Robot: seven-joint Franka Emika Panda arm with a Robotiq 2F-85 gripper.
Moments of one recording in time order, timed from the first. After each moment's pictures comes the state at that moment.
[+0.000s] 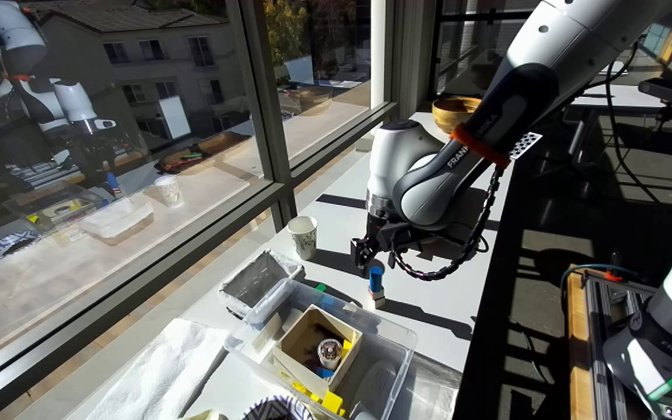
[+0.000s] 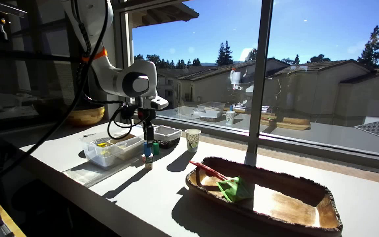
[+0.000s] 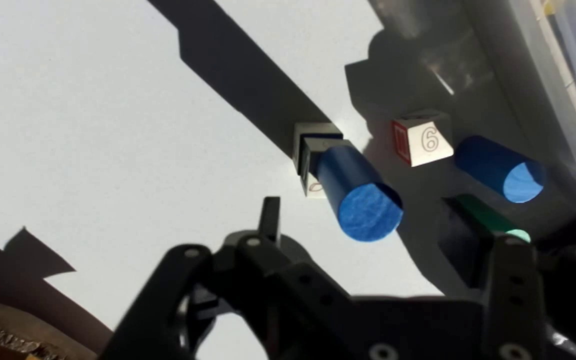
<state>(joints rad) 0.12 0.19 0.00 -2.39 0.09 2.68 0.65</state>
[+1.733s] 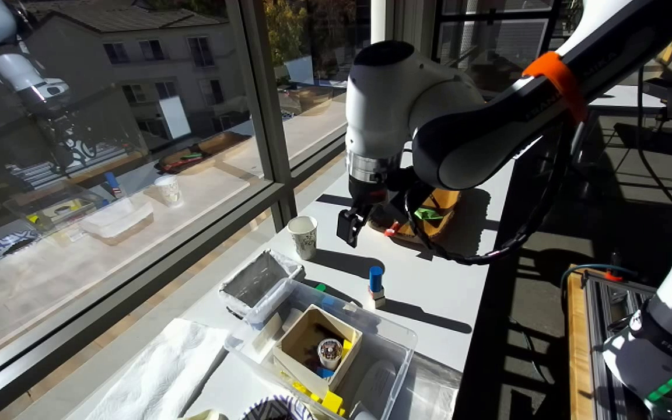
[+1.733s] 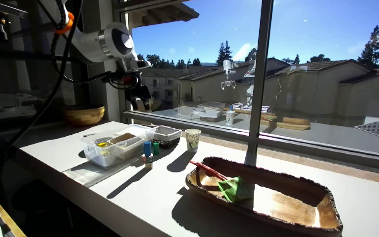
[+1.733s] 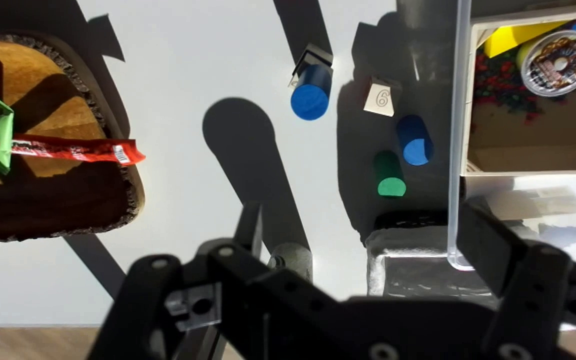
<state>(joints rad) 0.16 -0.05 0.12 -2.28 -0.33 2.36 0.64</state>
